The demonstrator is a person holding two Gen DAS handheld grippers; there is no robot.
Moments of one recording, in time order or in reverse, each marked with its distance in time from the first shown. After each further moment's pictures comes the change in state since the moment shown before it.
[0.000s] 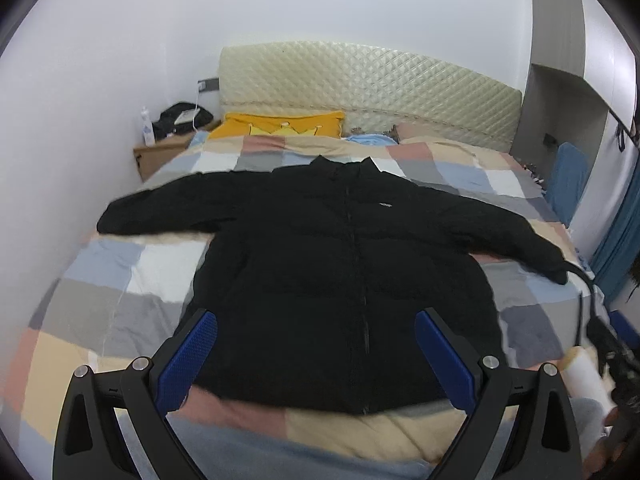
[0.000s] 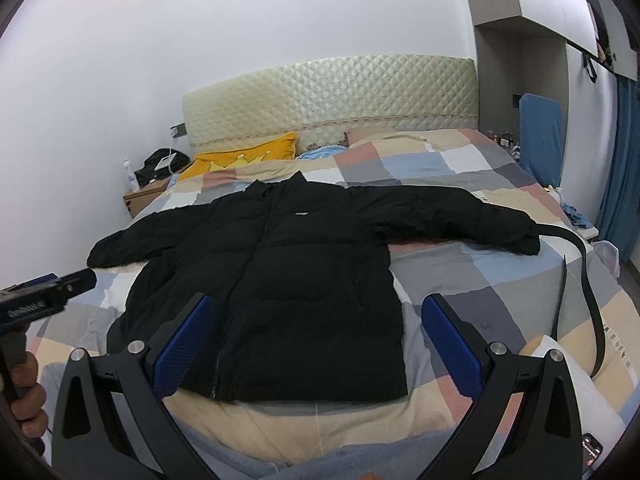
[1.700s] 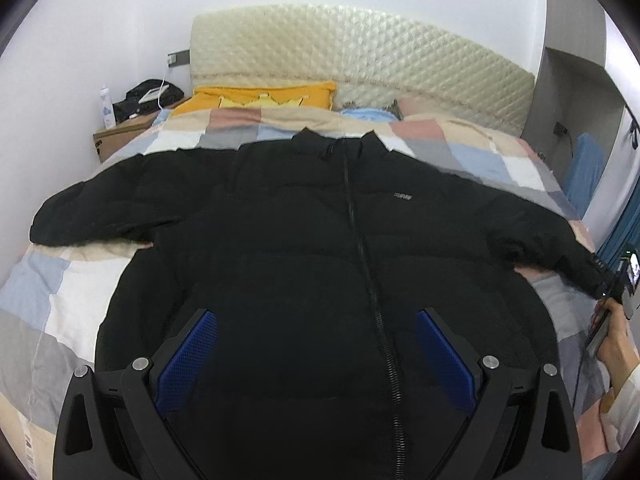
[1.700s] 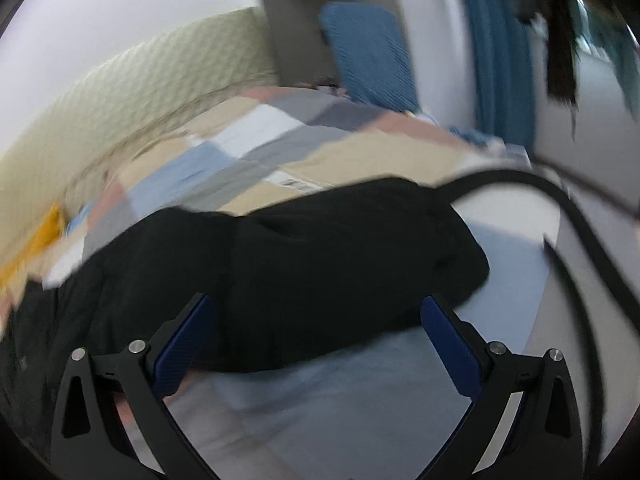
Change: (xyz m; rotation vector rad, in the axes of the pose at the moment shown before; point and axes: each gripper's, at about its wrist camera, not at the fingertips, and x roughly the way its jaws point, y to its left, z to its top) left arm 0.214 0.006 0.033 0.002 0.081 -0.050; right arm 0.313 -0.341 0.042 0.505 -0.030 -0.517
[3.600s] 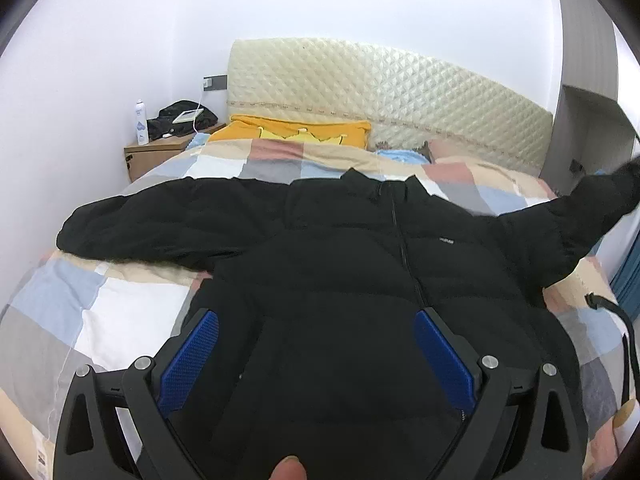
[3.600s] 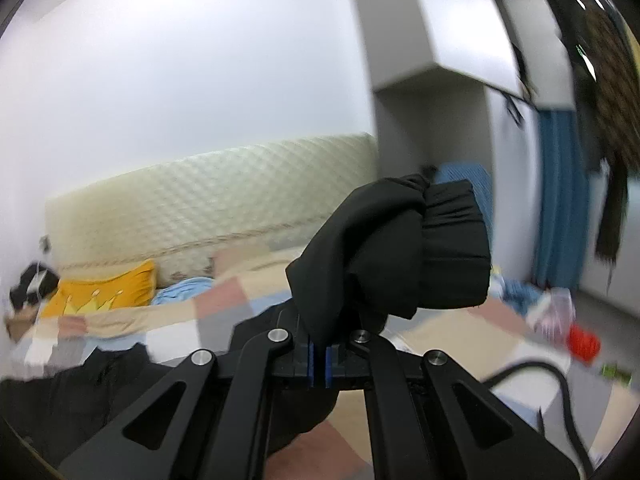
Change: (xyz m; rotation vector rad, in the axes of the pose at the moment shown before) left arm -0.029 0.077 0.009 -0.065 -0.159 0.041; right arm -0.202 0.247 0.102 -0.346 -0.363 0.211
